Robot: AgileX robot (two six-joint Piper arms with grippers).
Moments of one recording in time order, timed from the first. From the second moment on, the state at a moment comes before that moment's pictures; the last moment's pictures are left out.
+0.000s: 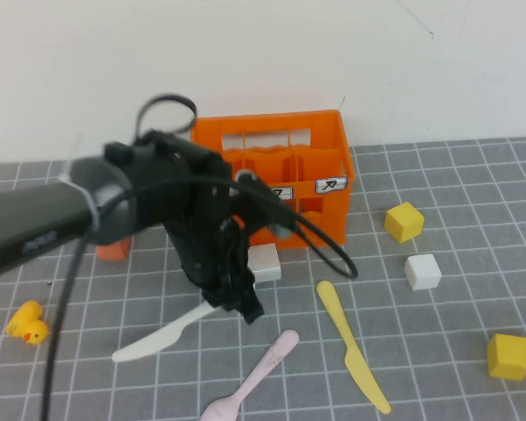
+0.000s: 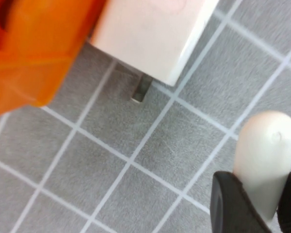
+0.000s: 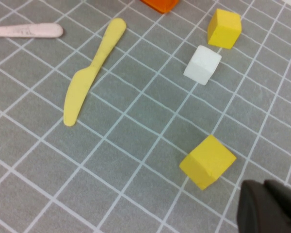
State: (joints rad) right arm 0.01 0.46 -0.33 0.54 0.71 -0.97; left arm -0.55 1.88 -1.35 0.01 0.87 0.33
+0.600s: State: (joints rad) right arm 0.01 0.46 -0.33 0.54 0.70 -0.97; left arm -0.55 1.66 -1.35 -0.22 0.41 0.33
